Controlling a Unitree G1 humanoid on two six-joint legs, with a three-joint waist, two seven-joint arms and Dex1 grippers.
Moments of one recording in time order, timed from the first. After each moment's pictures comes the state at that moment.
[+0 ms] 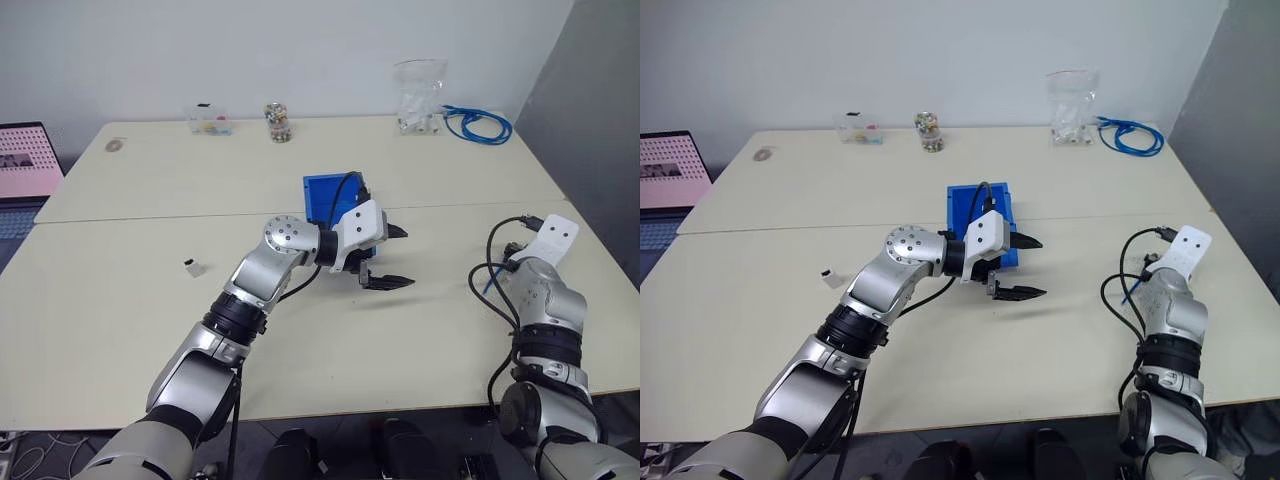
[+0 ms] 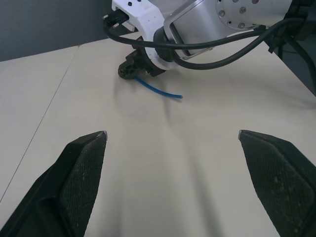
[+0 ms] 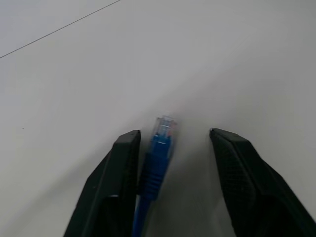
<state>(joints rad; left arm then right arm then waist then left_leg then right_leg) -0.82 0.31 -0.36 0.24 -0.16 0.21 -1.10 -0.63 -0.24 -0.47 0.37 0.18 0.64 -0.26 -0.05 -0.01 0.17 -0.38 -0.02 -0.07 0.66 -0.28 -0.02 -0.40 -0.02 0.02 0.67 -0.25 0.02</state>
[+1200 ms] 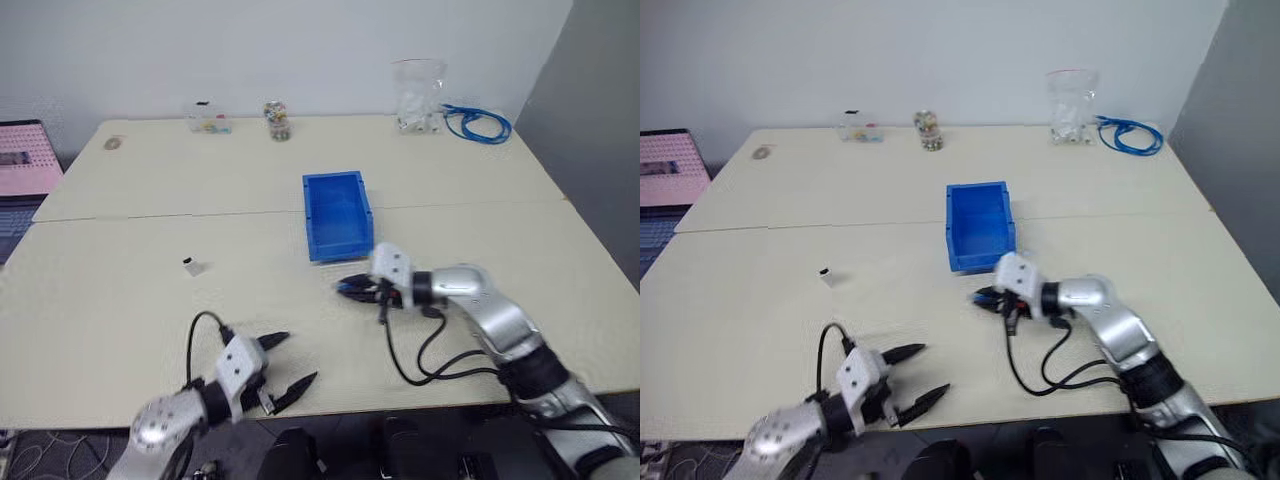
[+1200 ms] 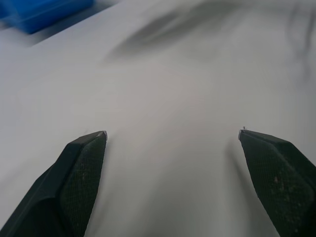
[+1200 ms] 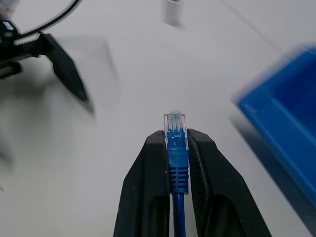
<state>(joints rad) 0.46 0.45 0.02 -0.50 -0.19 0.14 -0.72 -0.58 -0.38 0.46 0.02 0.14 0.29 0.99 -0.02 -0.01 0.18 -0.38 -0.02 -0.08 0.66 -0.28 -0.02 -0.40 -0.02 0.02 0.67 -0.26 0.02</state>
